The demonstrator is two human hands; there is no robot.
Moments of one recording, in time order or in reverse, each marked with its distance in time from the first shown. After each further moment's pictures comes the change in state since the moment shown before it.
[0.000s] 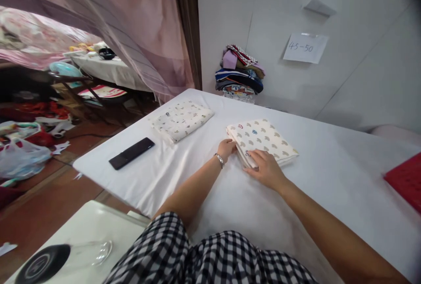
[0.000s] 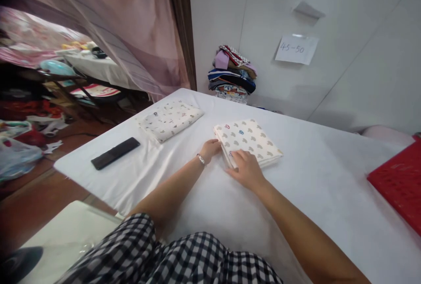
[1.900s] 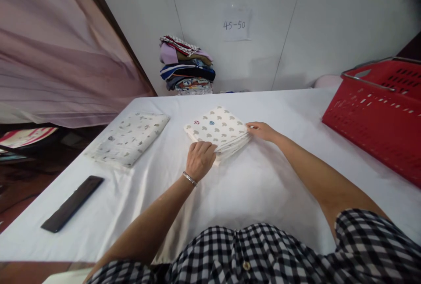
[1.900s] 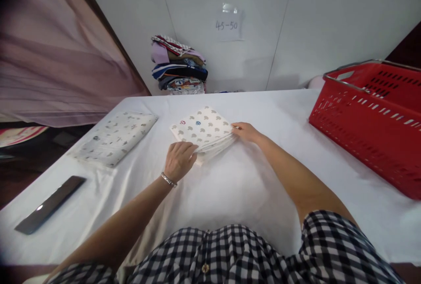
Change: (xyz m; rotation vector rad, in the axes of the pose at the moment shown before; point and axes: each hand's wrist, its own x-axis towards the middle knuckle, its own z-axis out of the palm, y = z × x) left_hand -0.067 0.002 0.016 1.504 -0.197 1.373; right_hand -0.032 0.157 -0.043 0.373 -0.055 0.607
